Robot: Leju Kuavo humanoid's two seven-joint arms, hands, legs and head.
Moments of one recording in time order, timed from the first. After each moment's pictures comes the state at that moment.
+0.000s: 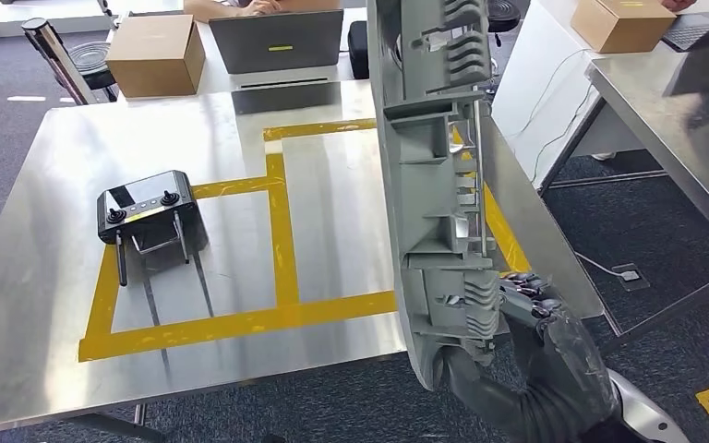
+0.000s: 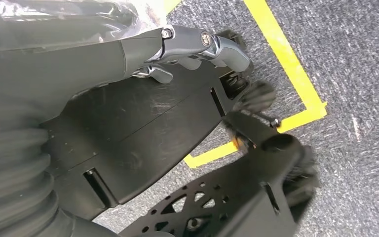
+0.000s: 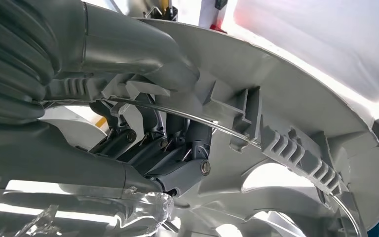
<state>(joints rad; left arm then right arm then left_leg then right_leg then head) -0.17 0.02 -1.21 -0.33 1.09 0.15 -0.30 -0.43 -0.50 0.95 -2.34 -0.02 -0.31 -0.08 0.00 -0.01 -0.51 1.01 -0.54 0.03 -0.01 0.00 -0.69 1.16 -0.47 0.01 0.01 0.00</state>
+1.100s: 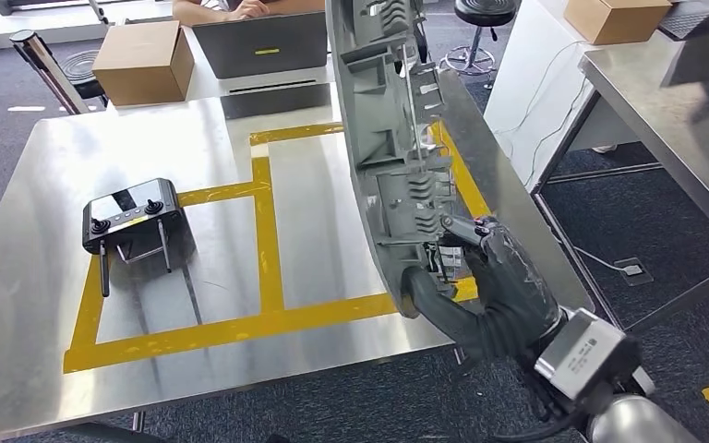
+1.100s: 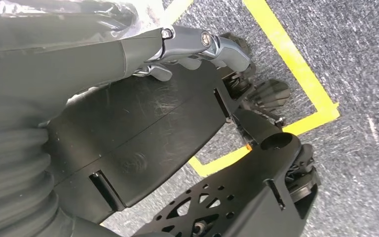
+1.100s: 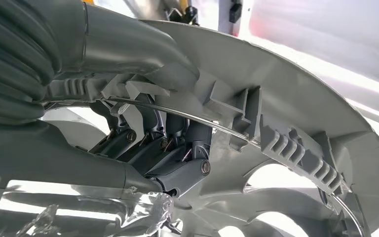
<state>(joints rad) -0.19 0.02 -1.22 -0.33 1.04 0.16 -0.26 -0.62 -0.41 0.97 -2.13 -0.19 -0.27 0.01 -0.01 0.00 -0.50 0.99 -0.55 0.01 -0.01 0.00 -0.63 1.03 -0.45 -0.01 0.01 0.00</state>
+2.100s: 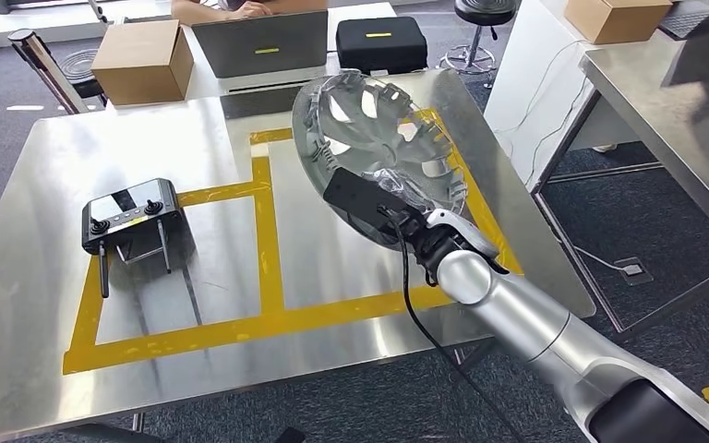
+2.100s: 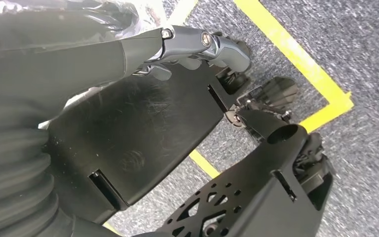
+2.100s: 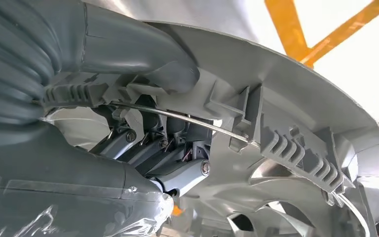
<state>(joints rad) -0.23 0.01 -1.23 -0.33 0.92 0.13 -0.15 -1.01 -0.11 1.18 -1.17 0.00 -0.14 0.27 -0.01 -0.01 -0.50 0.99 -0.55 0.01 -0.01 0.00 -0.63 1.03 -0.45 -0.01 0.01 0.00</state>
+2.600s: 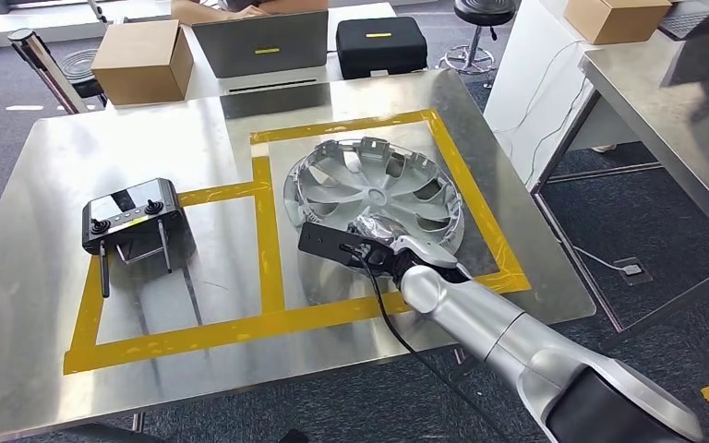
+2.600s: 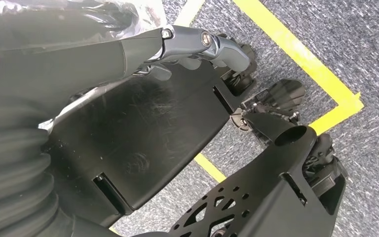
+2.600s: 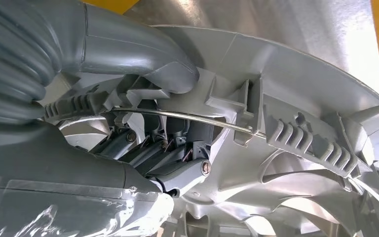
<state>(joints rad) -0.23 0.01 -1.23 -0.33 0.88 0.13 -0.12 -1.05 0.03 1.31 -0.83 0.10 -0.03 0.28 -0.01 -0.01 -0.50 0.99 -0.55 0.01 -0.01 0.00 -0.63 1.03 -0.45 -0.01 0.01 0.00</state>
